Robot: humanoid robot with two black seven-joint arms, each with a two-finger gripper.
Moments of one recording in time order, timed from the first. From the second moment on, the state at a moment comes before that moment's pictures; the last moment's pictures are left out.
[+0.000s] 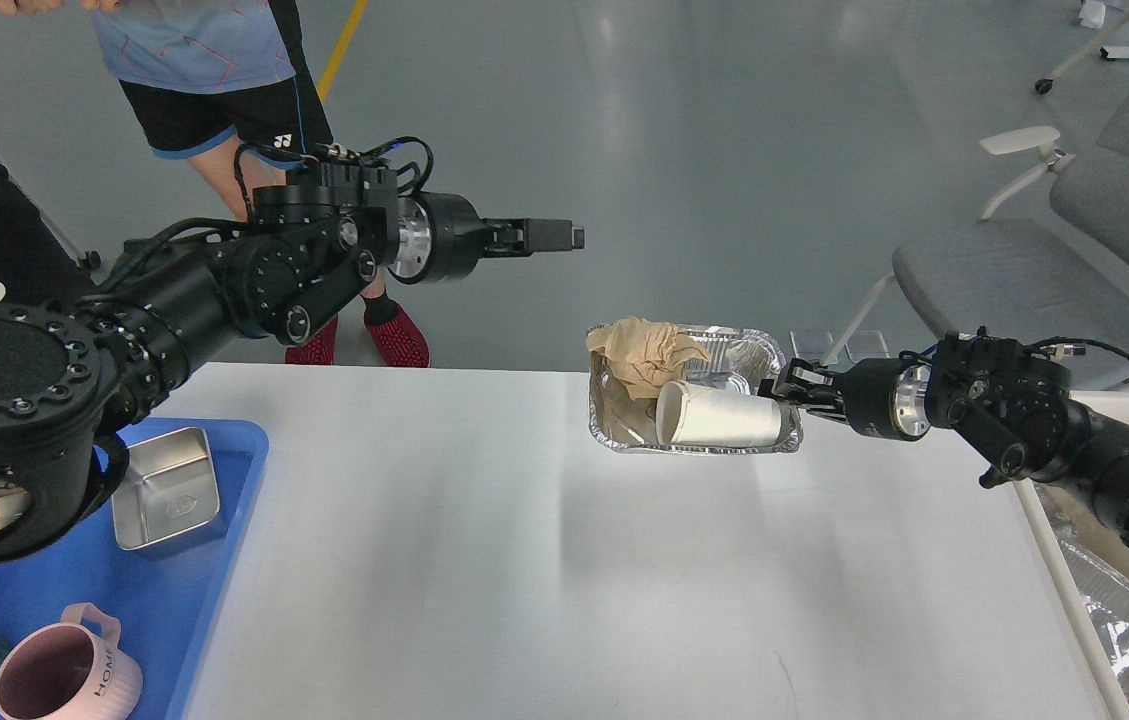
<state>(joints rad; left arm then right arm) -1.38 -0.03 0.26 -0.30 0.83 -0.40 -0.43 0.97 -0.25 -0.05 0.38 -0.85 0.48 0.50</state>
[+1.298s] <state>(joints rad) -0.85 0.19 -0.60 -0.25 0.14 -0.35 -0.51 0.86 -0.25 0.02 0.34 -0.80 0.46 0.50</state>
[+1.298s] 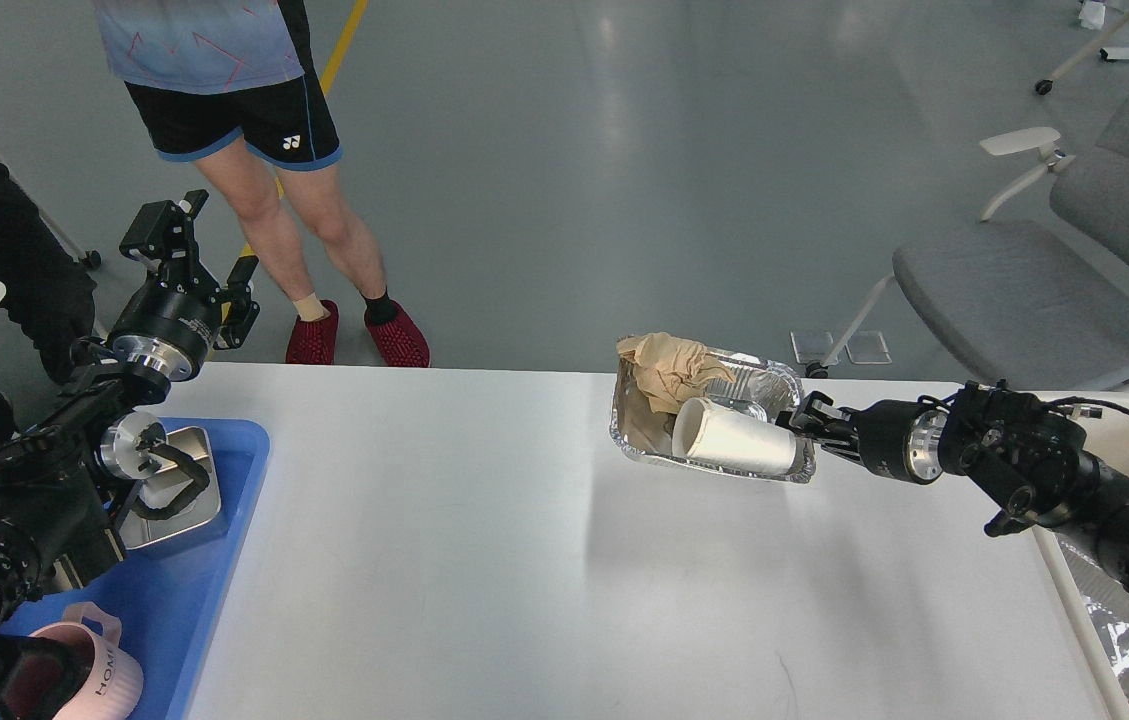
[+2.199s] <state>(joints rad) -0.85 0.16 -0.60 -0.25 0.15 -0.34 -0.52 0.49 -0.59 0.10 0.07 -0.34 0.48 0.48</state>
